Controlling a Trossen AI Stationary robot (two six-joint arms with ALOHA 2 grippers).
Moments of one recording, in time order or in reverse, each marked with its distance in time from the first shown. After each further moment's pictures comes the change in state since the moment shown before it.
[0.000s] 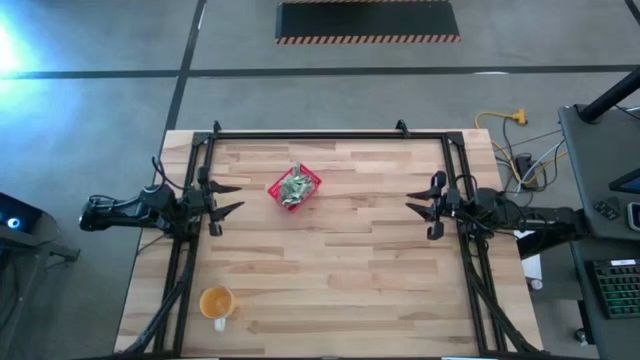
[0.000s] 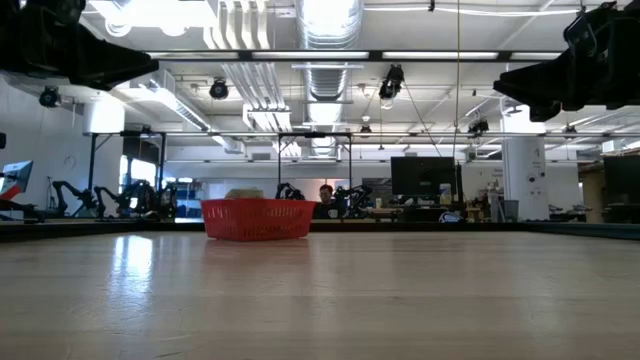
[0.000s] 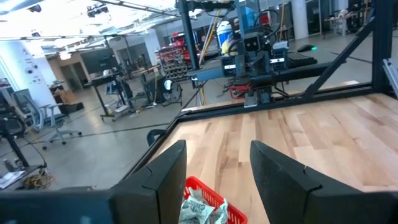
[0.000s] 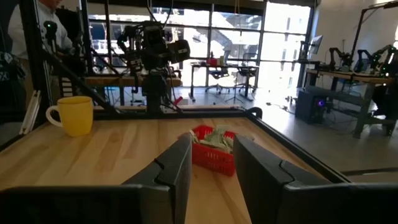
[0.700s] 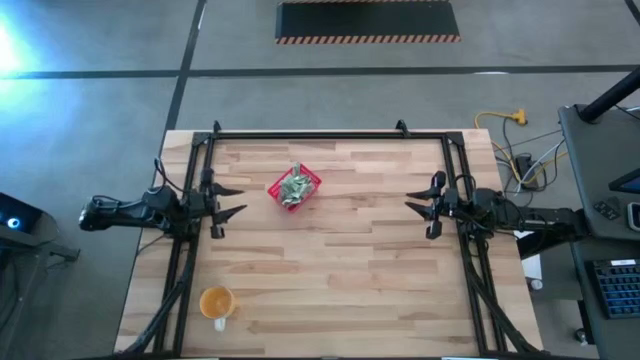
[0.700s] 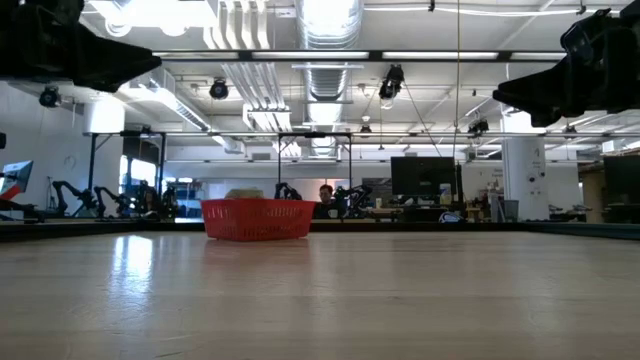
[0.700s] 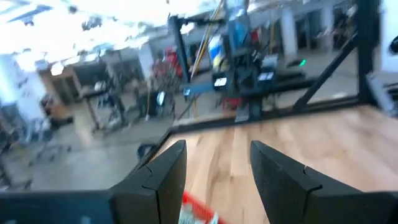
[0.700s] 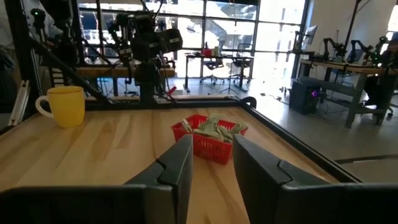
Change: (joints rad) left arm 0.000 0.000 -0.052 0.098 0.040 0.005; right arm -0.011 -0.019 0.000 -0.060 0.018 0.003
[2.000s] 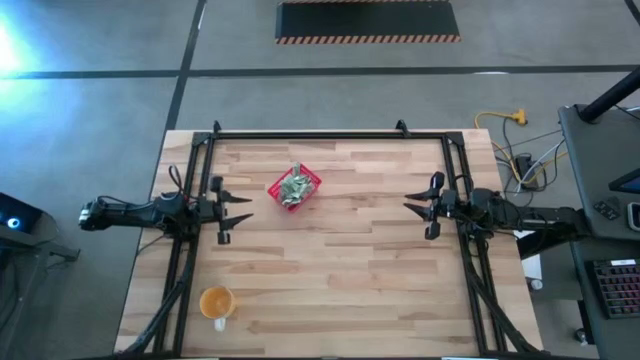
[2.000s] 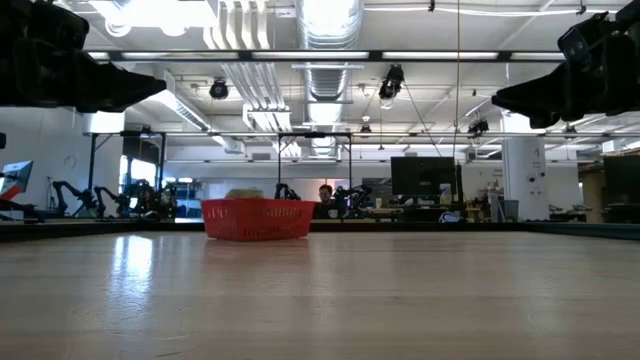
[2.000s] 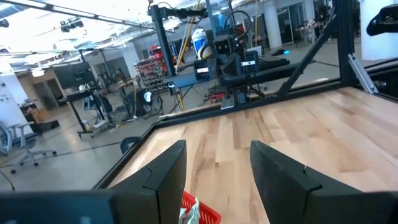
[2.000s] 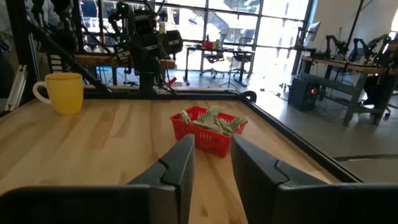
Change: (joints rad) left arm 0.000 0.010 -0.140 0.119 0.065 0.025; right arm 0.000 0.034 0.000 -0.002 -0.004 -0.031
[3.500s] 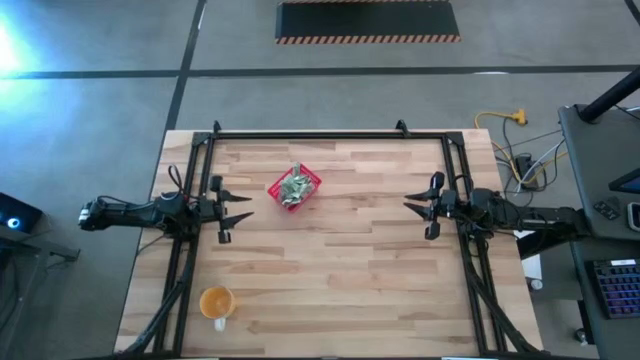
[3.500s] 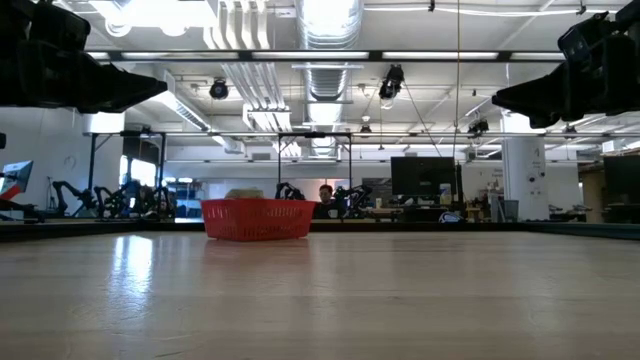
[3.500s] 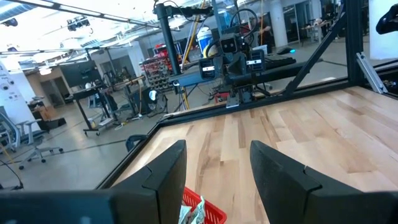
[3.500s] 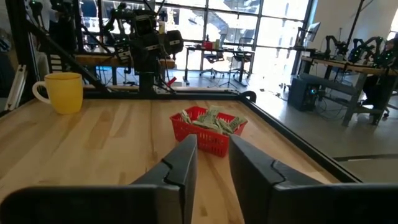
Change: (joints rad) left arm 0.000 0.004 -0.002 -0.002 -0.024 -0.003; right arm 0.000 0.001 0.000 0.000 0.001 -0.004
